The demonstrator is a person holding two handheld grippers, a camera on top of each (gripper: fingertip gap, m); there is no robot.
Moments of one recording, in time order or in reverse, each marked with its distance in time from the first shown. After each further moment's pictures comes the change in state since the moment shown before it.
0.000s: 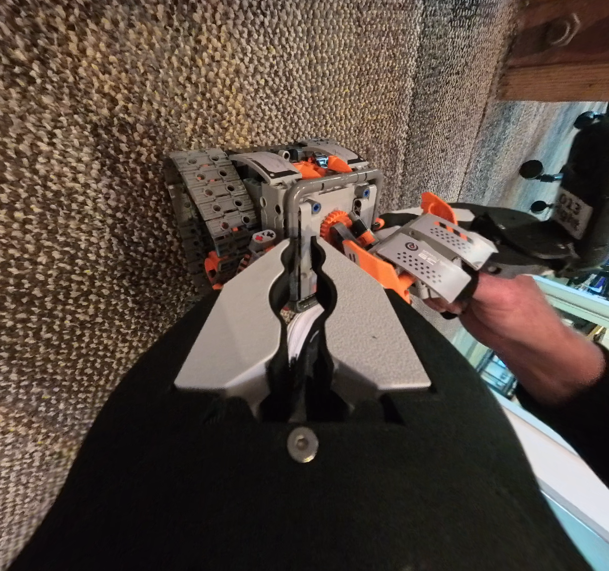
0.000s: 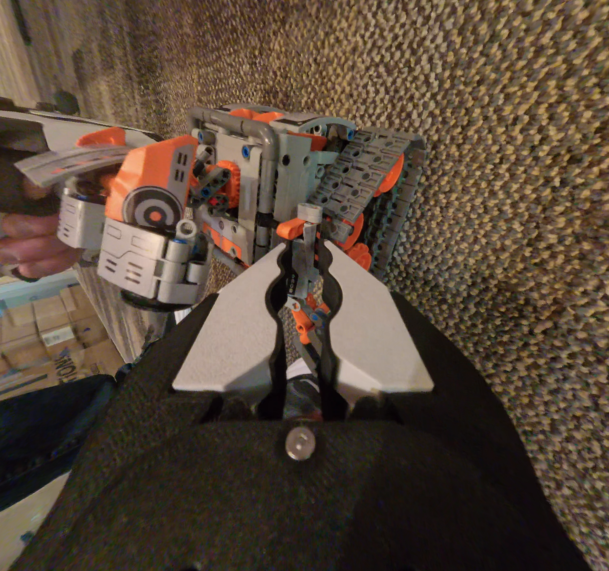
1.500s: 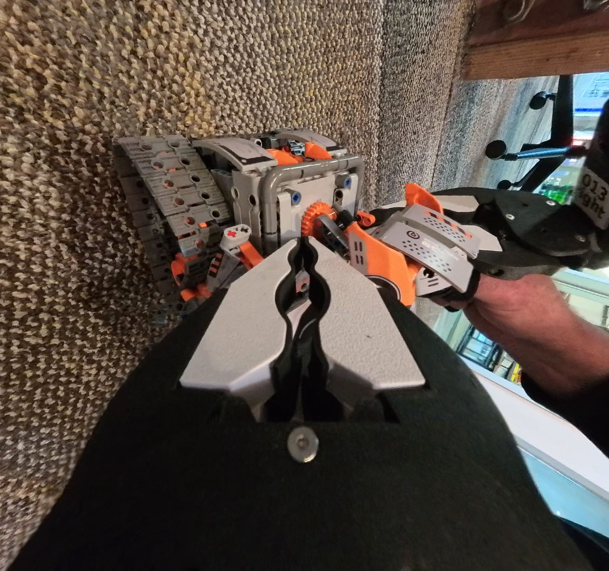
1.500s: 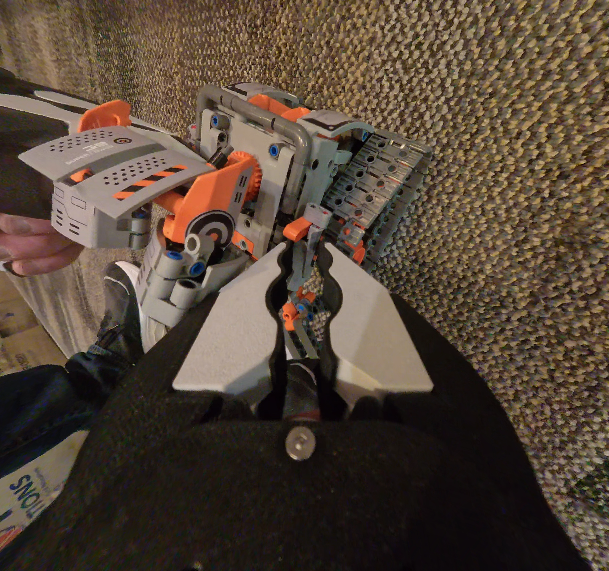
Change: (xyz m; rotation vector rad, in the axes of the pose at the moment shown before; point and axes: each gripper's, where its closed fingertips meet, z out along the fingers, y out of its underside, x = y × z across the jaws) left arm 0.011 0.015 0.009 -0.008 0.113 0.039; right arm -0.014 0.005 -0.003 -0.060 0.121 -0.117
